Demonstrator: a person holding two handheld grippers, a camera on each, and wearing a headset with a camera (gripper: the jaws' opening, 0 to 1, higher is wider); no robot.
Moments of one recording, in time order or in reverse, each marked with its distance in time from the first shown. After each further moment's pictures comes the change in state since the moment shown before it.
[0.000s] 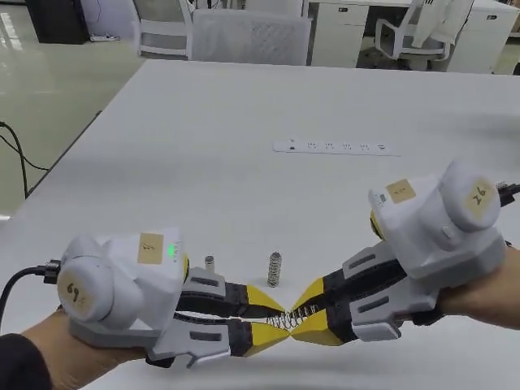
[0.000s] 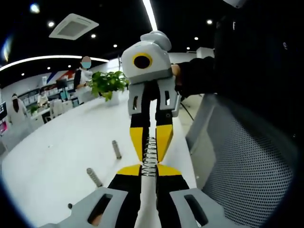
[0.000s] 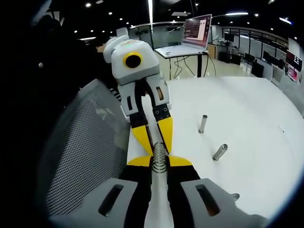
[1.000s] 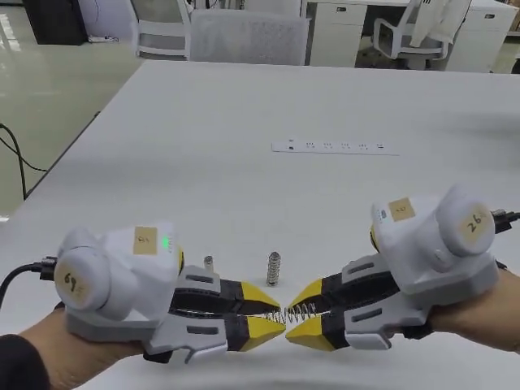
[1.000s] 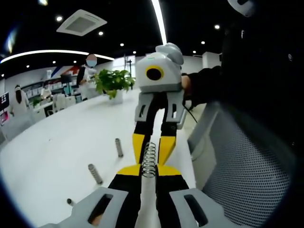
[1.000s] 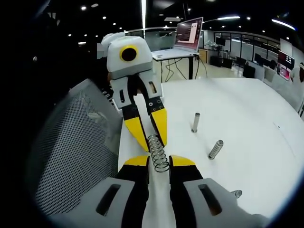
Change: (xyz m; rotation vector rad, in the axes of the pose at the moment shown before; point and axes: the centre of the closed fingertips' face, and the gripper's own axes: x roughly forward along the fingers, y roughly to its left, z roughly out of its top) left arm -0.003 0.005 -0.001 -0.068 -0.009 0.016; right arm 0.007 -0.010 -0.009 0.019 -0.062 -0.079
